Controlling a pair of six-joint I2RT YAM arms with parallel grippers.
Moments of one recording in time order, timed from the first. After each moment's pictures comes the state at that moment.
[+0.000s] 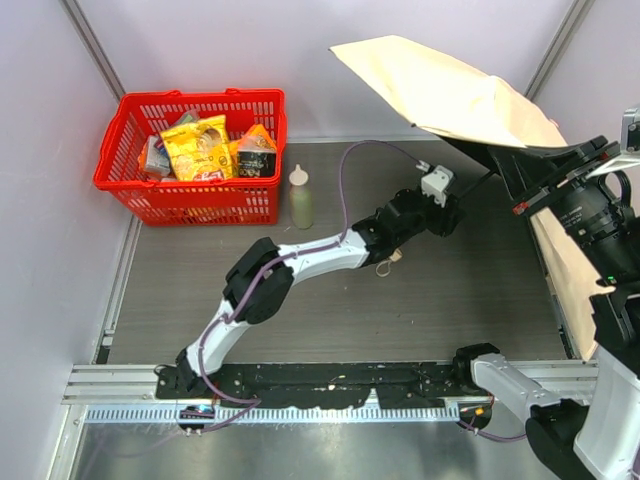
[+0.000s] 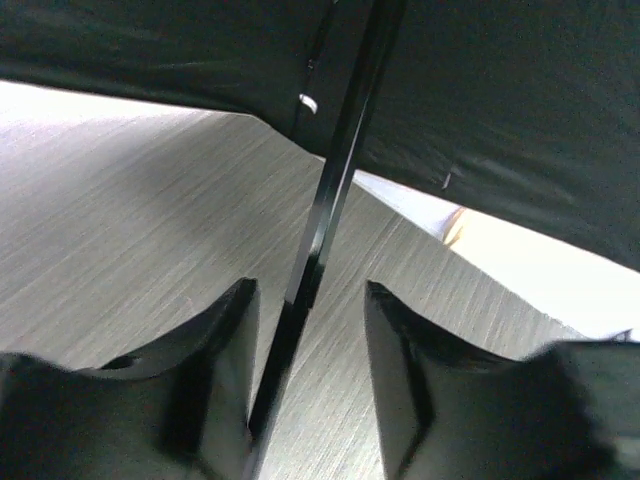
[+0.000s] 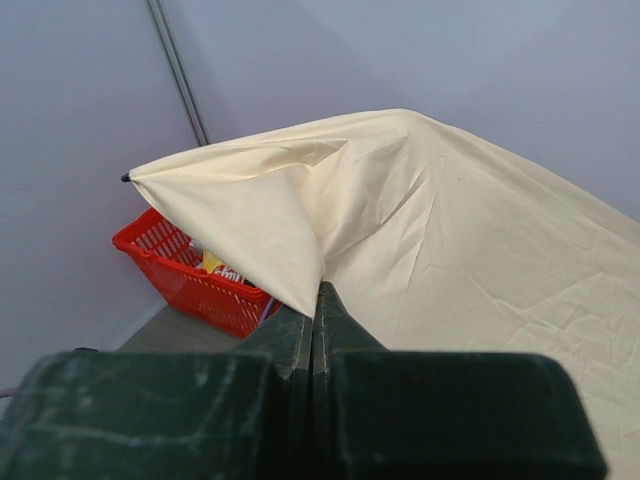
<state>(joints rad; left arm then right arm) -1.05 2.25 1.84 0.36 -0.07 -0.26 0.18 0.95 1.93 -0.73 -0.31 0.23</state>
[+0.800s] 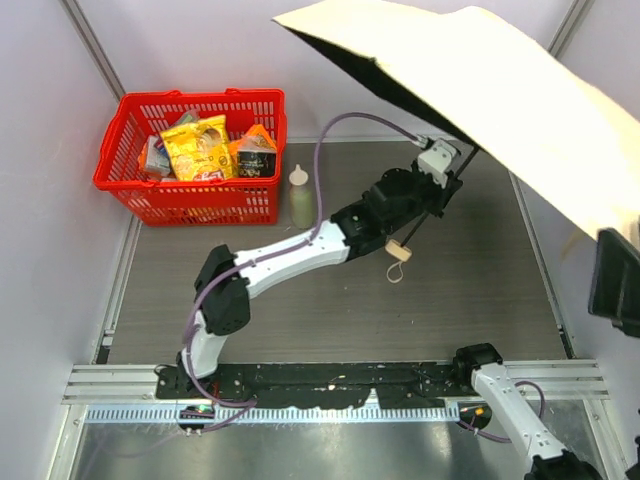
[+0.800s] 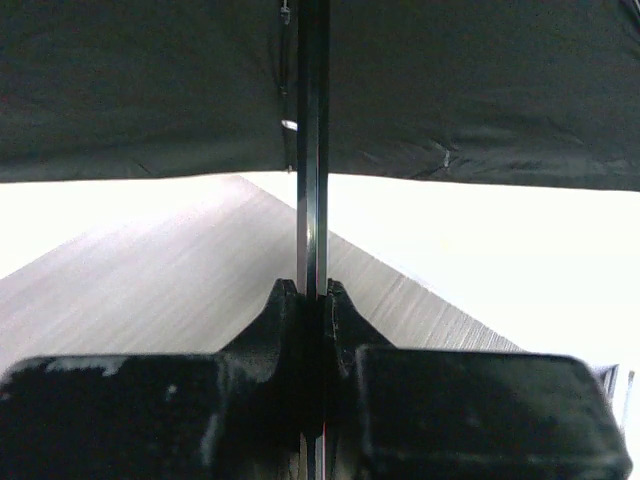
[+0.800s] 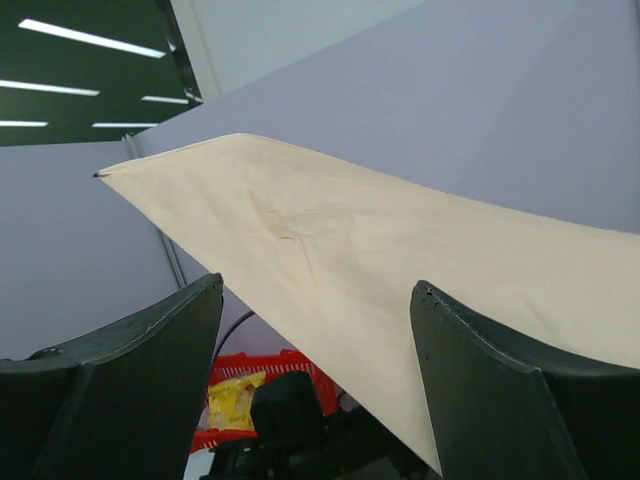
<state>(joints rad) -1.08 2.05 1.90 0.20 -0.14 -0.10 0.18 0.59 1.82 -0.61 -0.02 0.37</state>
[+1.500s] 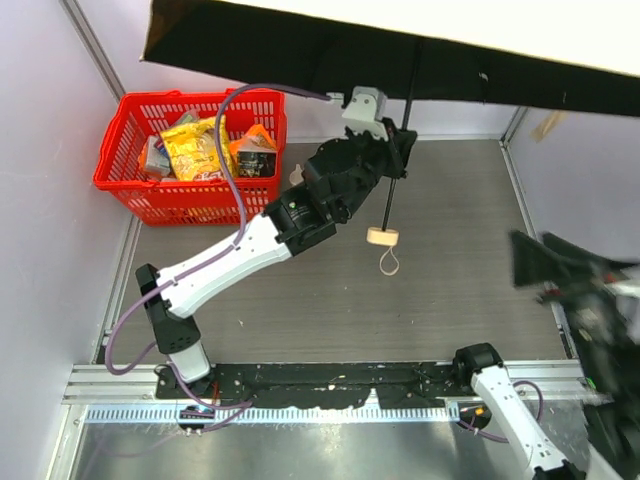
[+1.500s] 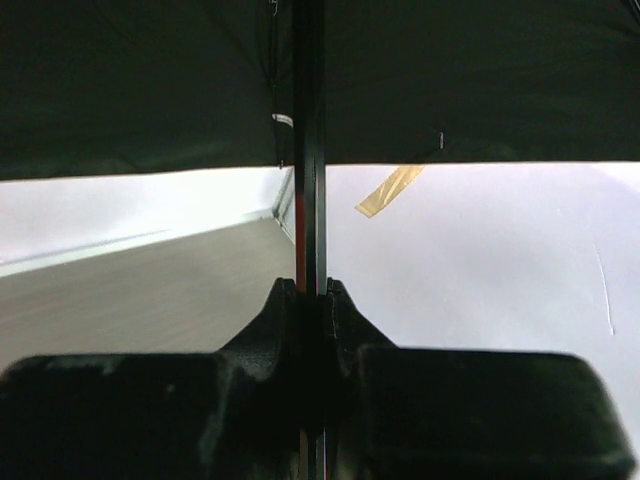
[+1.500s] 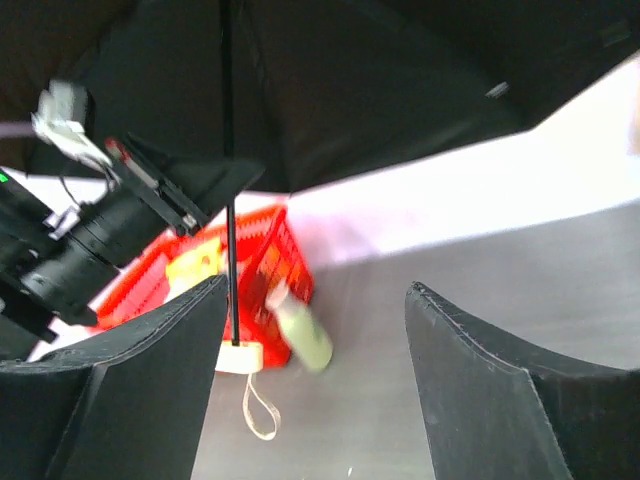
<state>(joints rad) -1.08 1.73 1.96 -0.02 -0.47 -0.29 0.21 0.39 1.50 -0.79 0.14 0.44</state>
